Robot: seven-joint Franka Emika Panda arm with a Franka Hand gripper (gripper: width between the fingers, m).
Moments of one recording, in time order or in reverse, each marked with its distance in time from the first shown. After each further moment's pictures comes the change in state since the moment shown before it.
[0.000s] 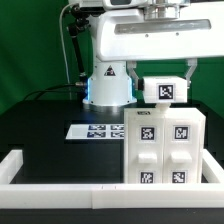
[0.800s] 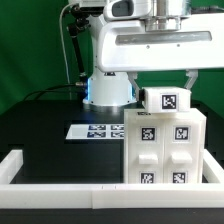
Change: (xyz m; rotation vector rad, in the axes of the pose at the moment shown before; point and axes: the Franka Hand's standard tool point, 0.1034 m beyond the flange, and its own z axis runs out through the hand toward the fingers) arm -0.001 -0.002 0.016 -0.001 0.006 -0.035
